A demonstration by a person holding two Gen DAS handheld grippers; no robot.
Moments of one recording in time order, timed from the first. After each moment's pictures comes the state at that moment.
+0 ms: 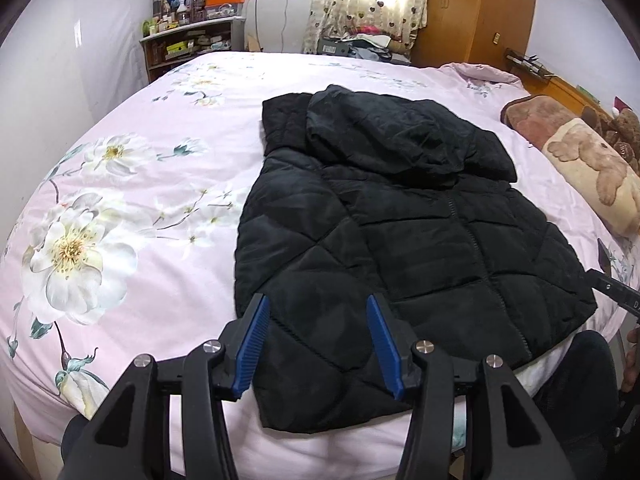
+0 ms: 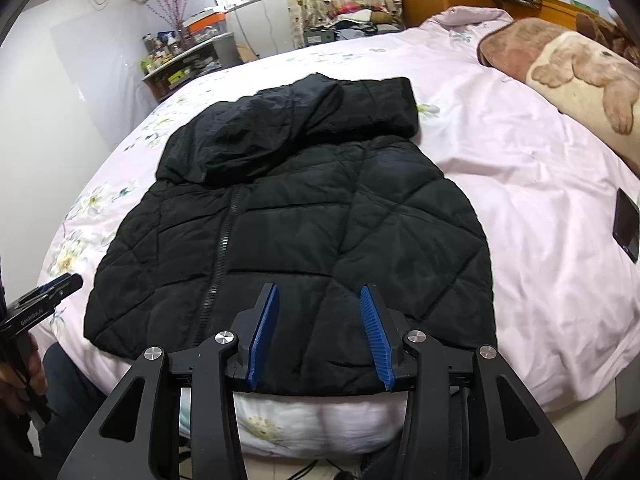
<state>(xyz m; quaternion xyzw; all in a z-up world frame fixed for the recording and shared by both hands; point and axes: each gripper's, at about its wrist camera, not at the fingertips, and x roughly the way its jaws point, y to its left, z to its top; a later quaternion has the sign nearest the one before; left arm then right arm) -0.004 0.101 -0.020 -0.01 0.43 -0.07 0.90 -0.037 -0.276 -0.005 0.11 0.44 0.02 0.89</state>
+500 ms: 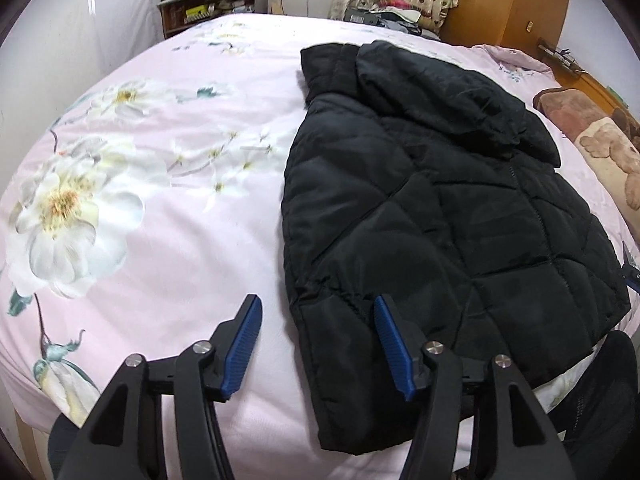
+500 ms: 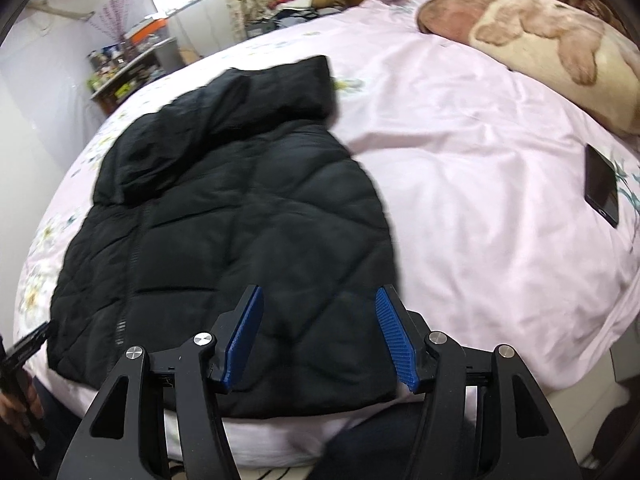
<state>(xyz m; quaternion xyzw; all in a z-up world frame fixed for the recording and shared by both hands) 0.017 0.137 -0.075 -0.02 0.48 -0.04 0.87 -0.022 -0.352 -0.034 0.14 0.47 -0.06 0.87</state>
